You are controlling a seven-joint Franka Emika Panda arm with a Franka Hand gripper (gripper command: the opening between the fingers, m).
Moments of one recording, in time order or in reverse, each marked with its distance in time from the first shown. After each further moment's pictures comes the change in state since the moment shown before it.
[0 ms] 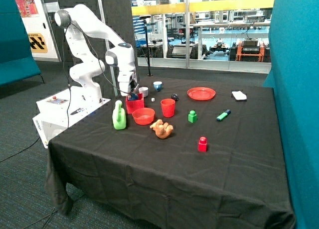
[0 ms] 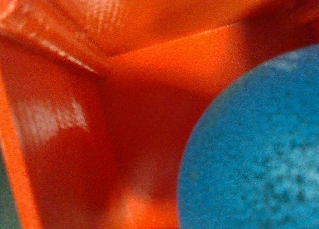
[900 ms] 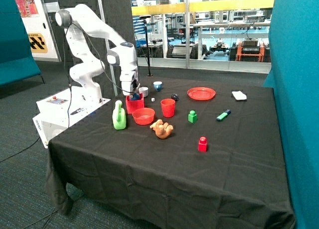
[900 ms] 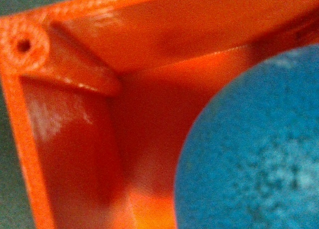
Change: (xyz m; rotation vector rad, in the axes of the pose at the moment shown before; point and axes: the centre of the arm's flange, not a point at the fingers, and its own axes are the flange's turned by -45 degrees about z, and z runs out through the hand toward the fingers) arm 0.009 -0.004 -0.002 -0.002 -0.002 -0.022
